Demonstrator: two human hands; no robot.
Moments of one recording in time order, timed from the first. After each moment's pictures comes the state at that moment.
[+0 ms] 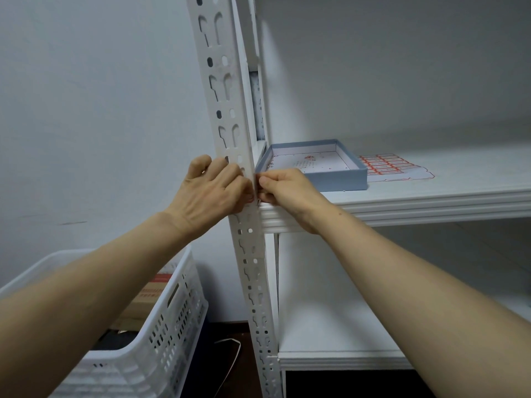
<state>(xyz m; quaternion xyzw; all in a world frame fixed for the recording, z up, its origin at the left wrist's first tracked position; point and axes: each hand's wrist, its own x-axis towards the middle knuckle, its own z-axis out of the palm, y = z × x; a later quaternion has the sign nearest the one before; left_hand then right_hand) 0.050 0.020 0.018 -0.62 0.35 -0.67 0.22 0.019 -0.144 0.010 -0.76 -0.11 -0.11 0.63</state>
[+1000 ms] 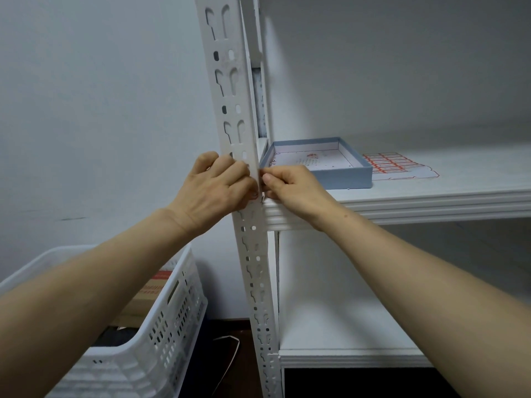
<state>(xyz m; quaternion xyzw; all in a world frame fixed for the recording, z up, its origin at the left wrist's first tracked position) 0.048 0.025 0.020 -0.63 0.40 -0.64 0.17 0.013 -0.148 0.010 -0.83 -0.15 -0.19 0.50</state>
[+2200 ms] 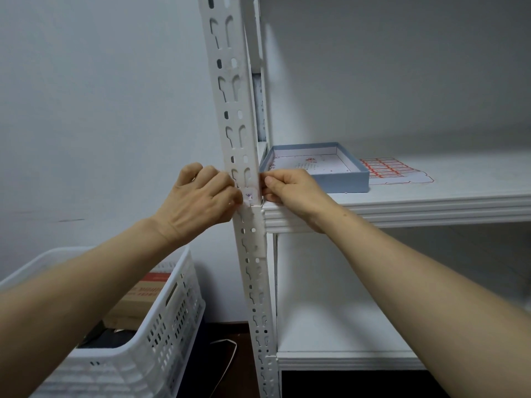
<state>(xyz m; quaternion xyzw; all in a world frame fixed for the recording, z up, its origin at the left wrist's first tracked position) 0.051 0.046 0.010 -0.62 0.39 -0.66 0.18 0.000 -0.144 0.016 -0.77 -0.11 -0.13 0.61</state>
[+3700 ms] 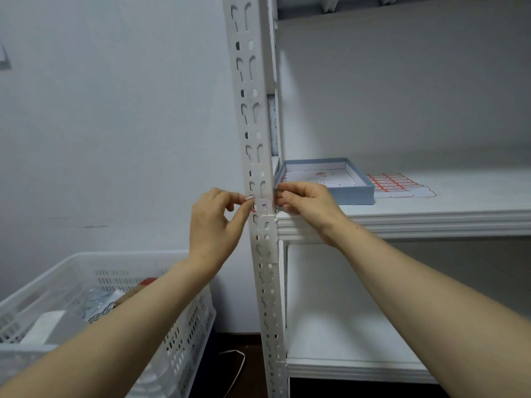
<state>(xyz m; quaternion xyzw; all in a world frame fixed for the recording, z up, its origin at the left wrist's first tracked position) -0.012 0.026 -0.006 -0.79 0.21 -0.44 -0.36 -0.013 -0.148 0.012 -0.74 -0.10 -0.16 0.64</state>
